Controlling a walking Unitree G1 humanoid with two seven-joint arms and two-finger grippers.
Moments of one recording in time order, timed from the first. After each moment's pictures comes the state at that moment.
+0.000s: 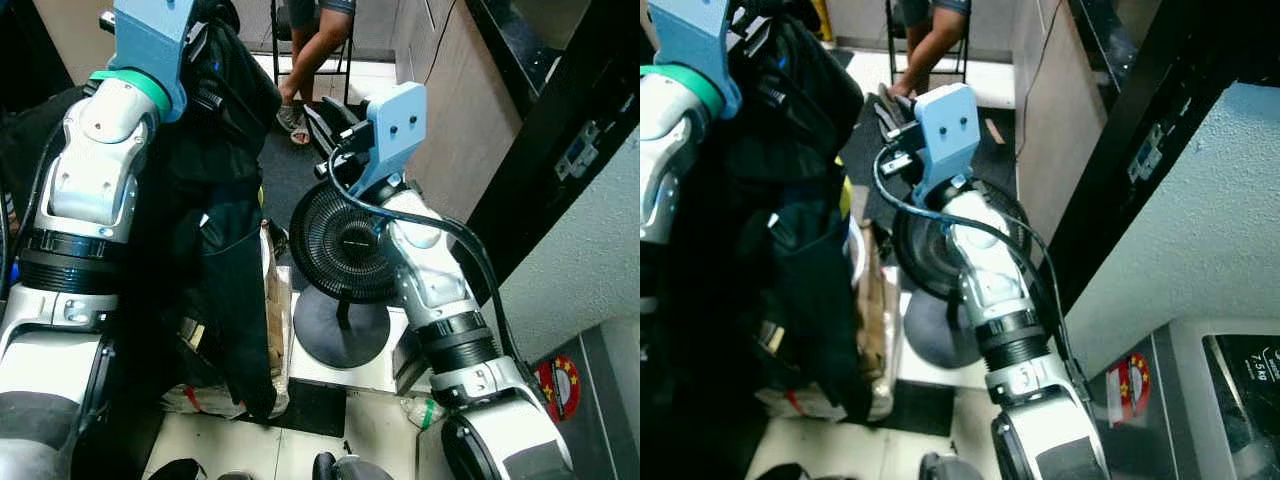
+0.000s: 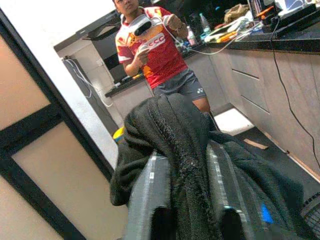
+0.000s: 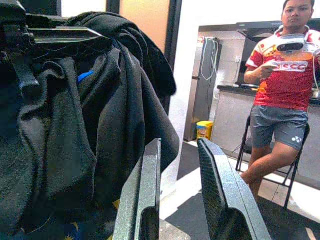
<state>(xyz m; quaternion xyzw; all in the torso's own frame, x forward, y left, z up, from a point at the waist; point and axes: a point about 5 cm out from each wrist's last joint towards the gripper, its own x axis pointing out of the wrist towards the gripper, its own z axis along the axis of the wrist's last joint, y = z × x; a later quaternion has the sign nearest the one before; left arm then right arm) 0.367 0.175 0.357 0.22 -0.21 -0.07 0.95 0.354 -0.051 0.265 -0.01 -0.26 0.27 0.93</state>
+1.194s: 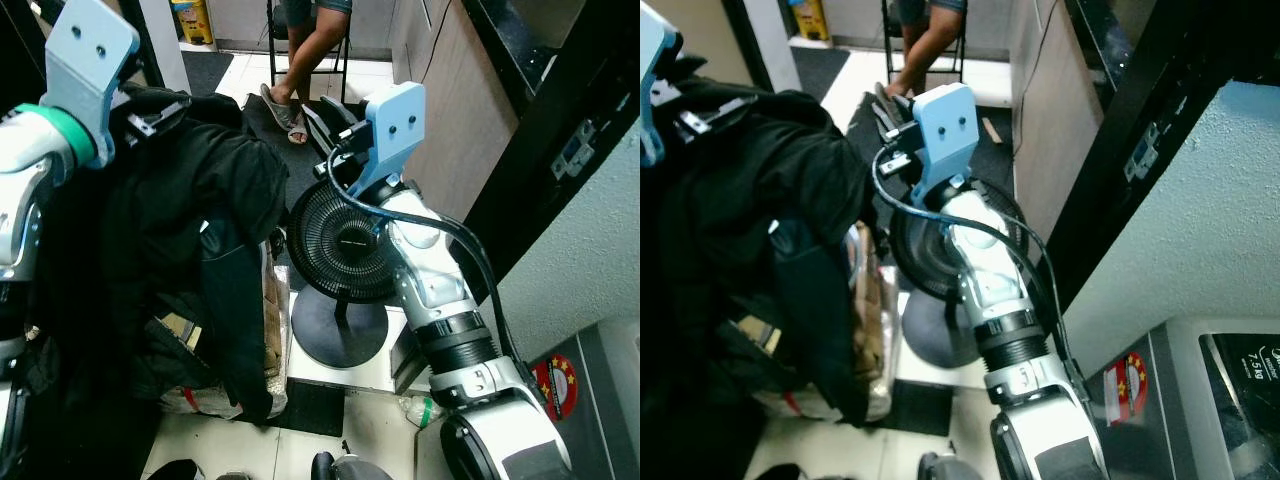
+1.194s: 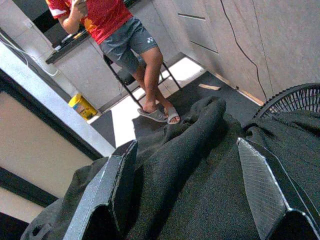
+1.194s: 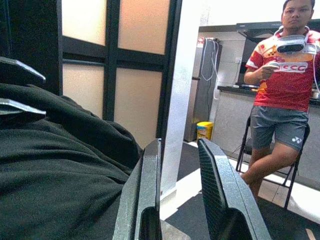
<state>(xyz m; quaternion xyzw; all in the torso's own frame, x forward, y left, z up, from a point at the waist) 0.333 0.231 0.327 0.27 -0.08 -0.18 0.94 0.353 -0.049 0.265 -0.01 -0.26 0.27 0.93</state>
